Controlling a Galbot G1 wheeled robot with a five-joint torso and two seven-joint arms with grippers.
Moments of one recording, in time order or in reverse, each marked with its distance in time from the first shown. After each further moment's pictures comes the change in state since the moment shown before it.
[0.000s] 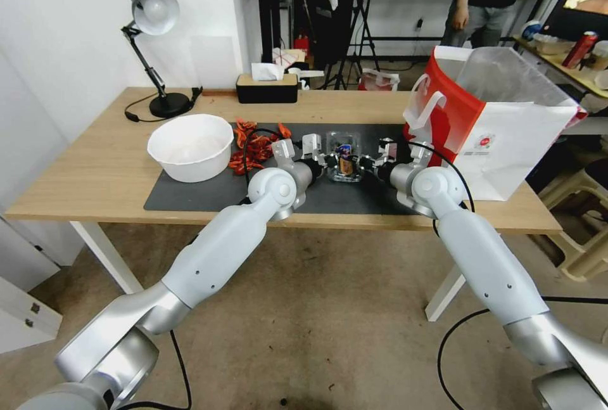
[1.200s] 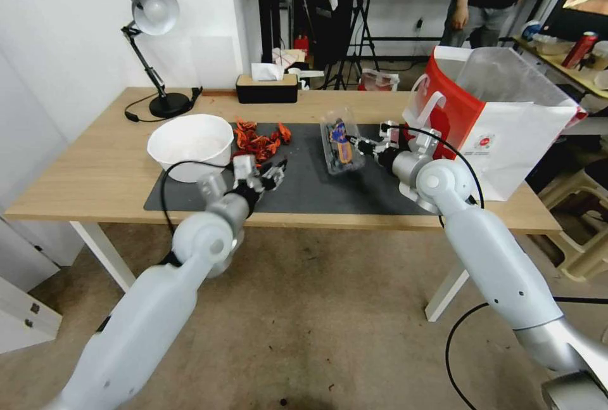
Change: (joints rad) left arm 0.558 0.248 -0.358 -0.563 0.327 -0.057 -0.070; right arm -0.013 -0.035 -0.009 0.170 -0.154 0.163 -0.145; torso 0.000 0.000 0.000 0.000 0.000
